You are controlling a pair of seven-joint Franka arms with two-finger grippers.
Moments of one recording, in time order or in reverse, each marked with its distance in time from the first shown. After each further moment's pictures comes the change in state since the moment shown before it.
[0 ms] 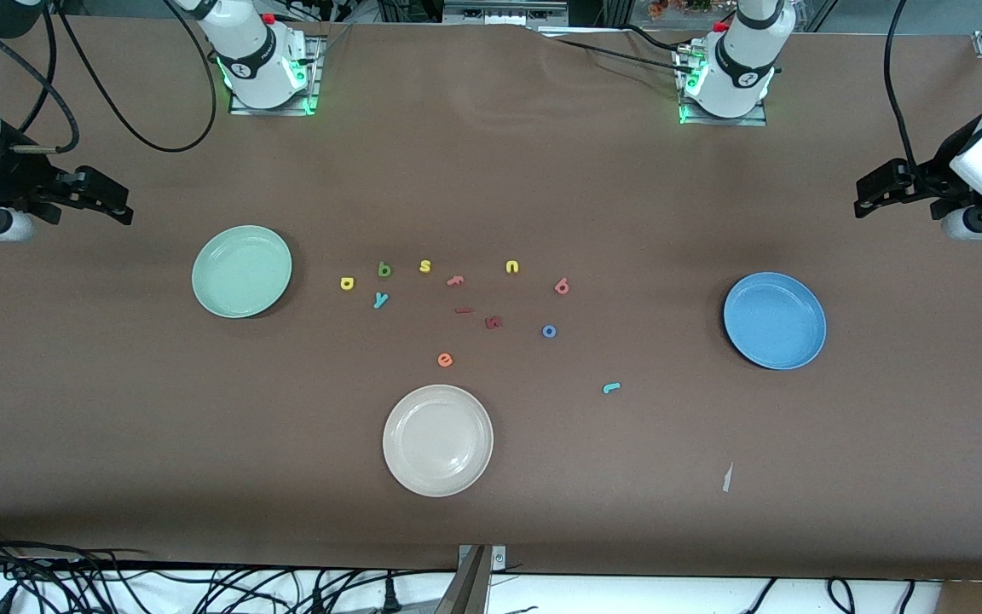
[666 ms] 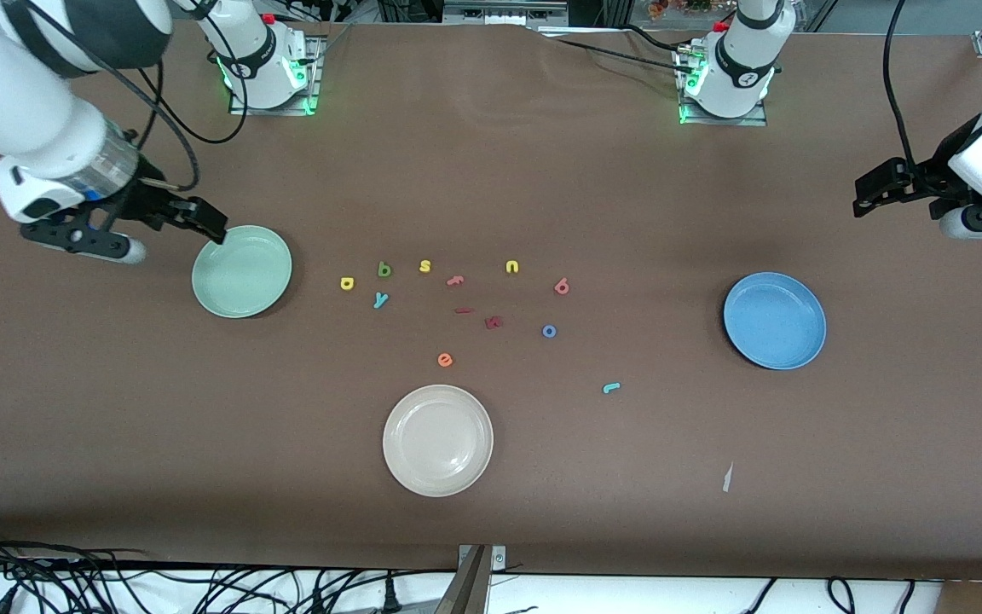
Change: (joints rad) left arm -0.001 0.000 -0.002 0.003 -0.011 -0.001 0.000; right arm 0.006 0.002 0.160 -0.168 0.002 0.184 0.376
